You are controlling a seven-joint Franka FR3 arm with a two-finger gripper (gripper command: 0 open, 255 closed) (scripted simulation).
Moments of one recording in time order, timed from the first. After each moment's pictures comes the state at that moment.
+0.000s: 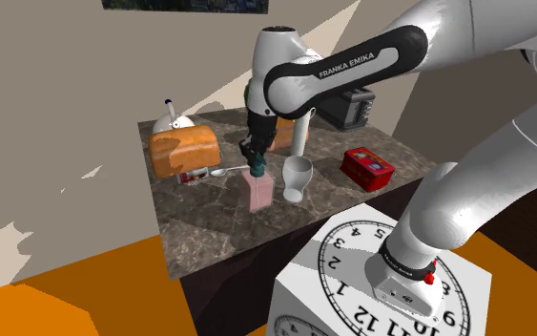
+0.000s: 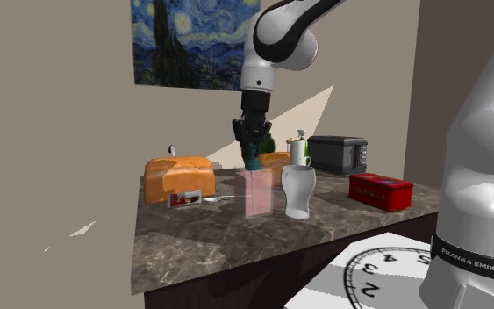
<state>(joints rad) 0.05 -0.32 0.25 -2.41 0.11 2.21 0.17</state>
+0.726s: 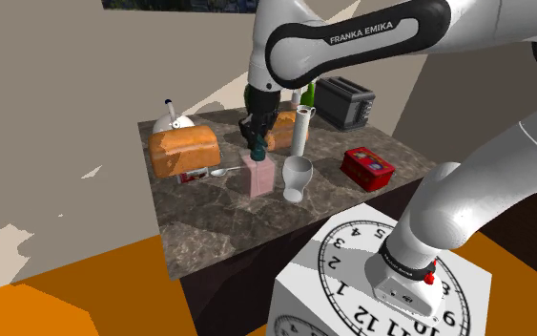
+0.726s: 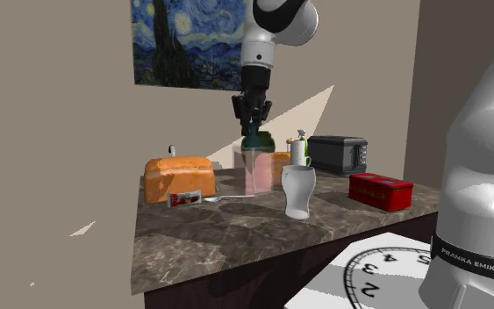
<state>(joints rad) 0.05 -0.37 0.24 -2.30 0.11 2.05 0.17</state>
